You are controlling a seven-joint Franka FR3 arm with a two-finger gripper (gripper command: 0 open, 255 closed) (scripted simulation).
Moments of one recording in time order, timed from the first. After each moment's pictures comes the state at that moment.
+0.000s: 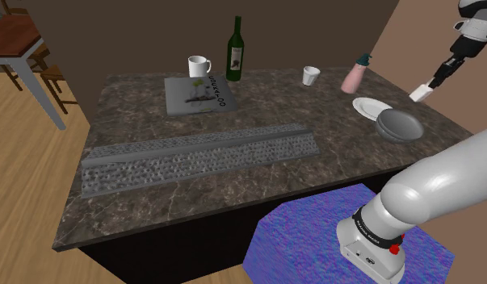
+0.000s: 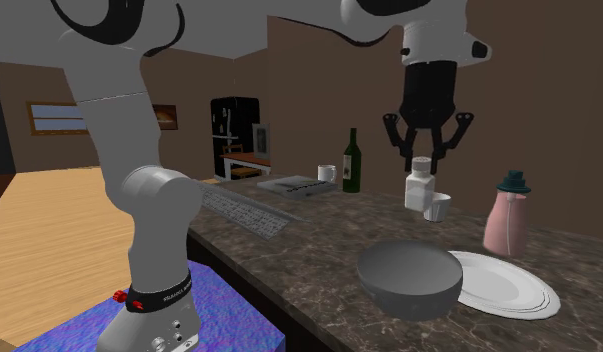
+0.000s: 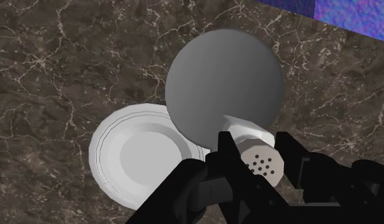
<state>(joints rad) -0.15 -0.24 -0.98 -1.86 -0.20 1.73 -1.00</state>
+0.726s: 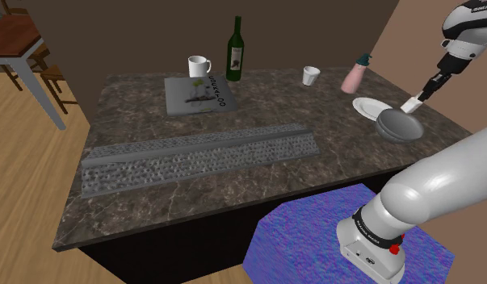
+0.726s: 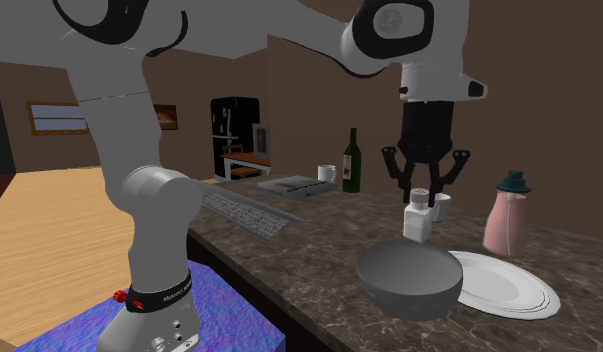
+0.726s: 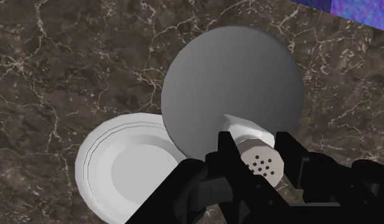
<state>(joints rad) -0.15 -0.22 -1.01 -2.00 -0.19 1.87 -1.01</state>
